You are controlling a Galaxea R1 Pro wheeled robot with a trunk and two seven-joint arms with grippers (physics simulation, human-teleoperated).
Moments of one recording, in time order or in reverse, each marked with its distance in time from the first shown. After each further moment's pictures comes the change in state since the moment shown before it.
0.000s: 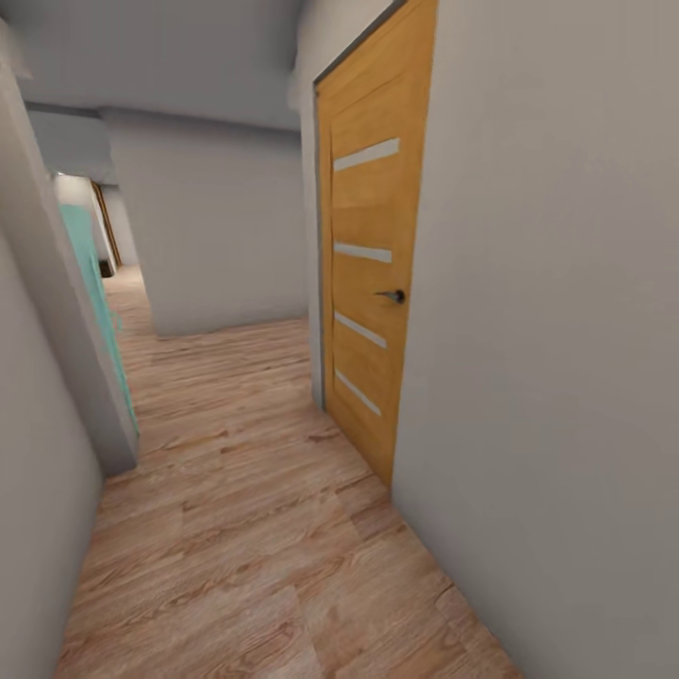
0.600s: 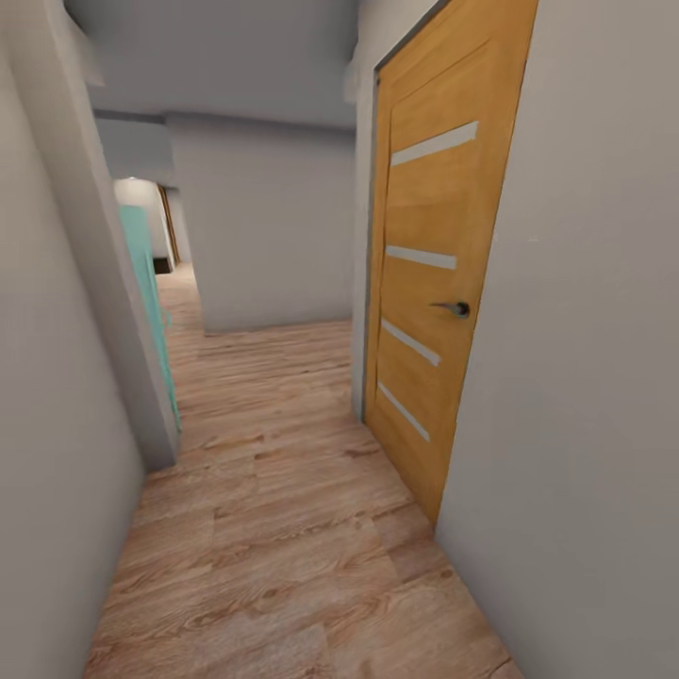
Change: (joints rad) left arm 0.000 0.000 0.000 0.000 0.000 0.000 0.000; right arm 0.000 -0.001 -0.002 0.000 0.001 -0.003 -0.002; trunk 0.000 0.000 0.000
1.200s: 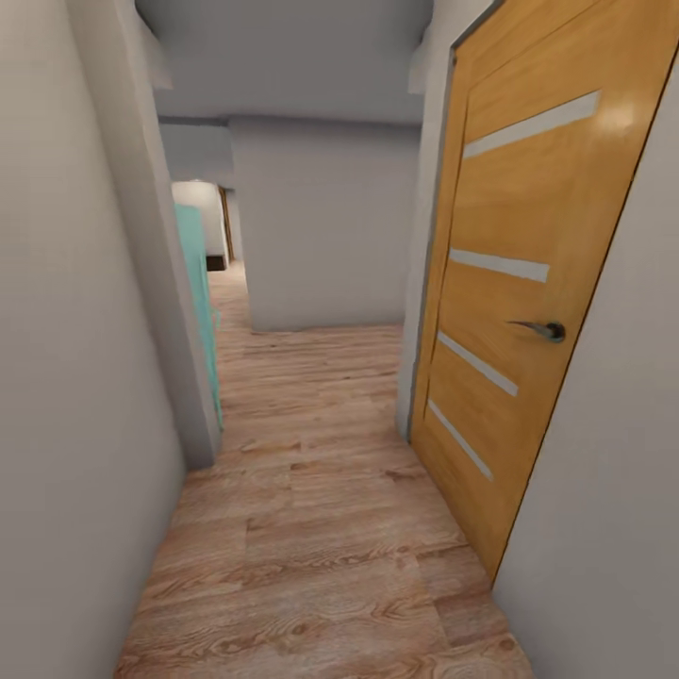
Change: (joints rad) left arm 0.000 0.001 0.000 0.000 0.000 -0.001 0.000; right arm 0.000 0.000 0.000 0.000 -0.006 0.001 0.001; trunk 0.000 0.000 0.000
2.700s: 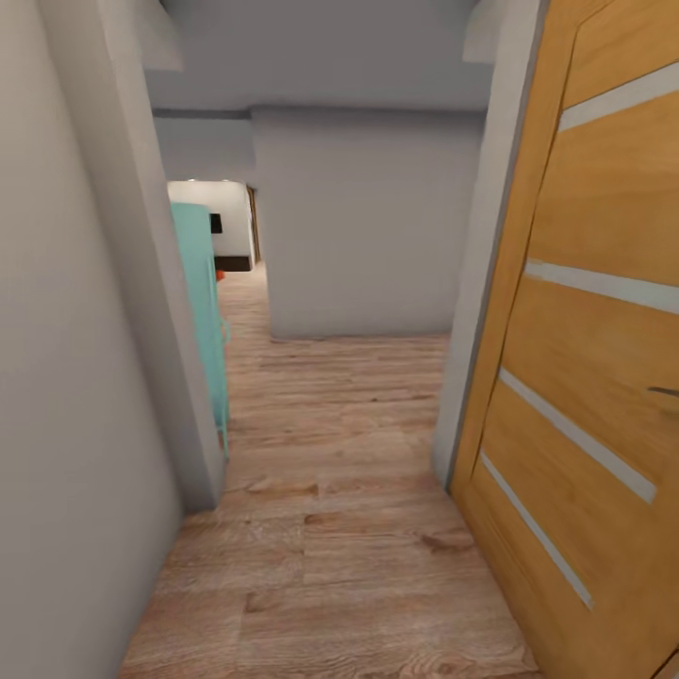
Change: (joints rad) left arm 0.000 -0.001 0.000 0.001 0.000 0.002 -0.001; right arm 0.000 -0.001 0.008 0.000 0.010 -0.001 -0.001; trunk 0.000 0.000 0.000
